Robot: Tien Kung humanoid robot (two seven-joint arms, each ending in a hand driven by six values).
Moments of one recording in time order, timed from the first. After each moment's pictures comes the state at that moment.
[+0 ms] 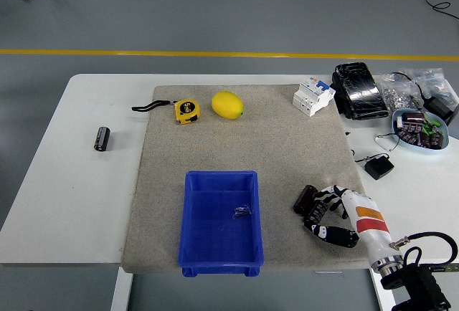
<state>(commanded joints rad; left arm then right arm) -0.19 0.10 -0.43 -0.25 1.55 0.10 0.22 0.09 -0.22 0.87 1.22 -1.90 -0.63 0.06</state>
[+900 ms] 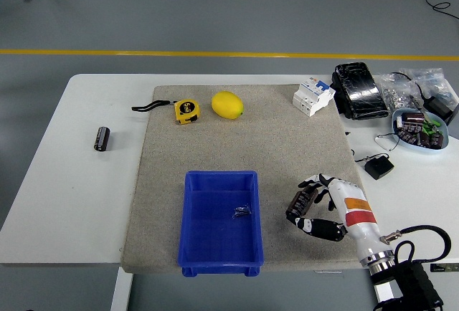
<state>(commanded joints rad) -0.19 0.10 -0.43 -0.25 1.55 0.09 0.22 0.09 -0.23 0.81 1.45 -1.93 -0.65 0.04</state>
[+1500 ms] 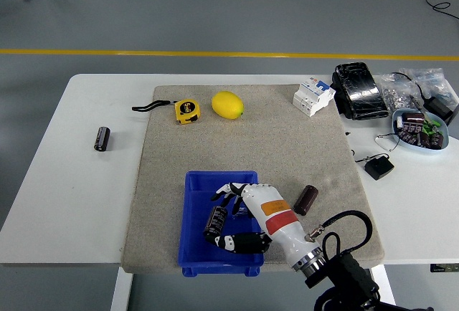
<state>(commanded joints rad) -0.18 0.11 -0.43 -0.25 1.54 0.08 0.21 0.36 -0.15 0.43 1.47 -1.89 -0.61 -0.13</state>
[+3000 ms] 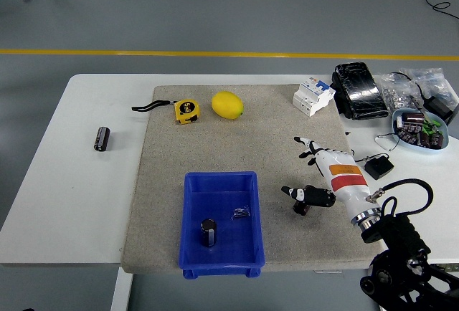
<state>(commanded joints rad) -0.19 0.11 -0.42 -0.26 1.54 0.07 0.20 0.35 -0.27 0.69 1.26 -1.97 -0.59 -0.13</state>
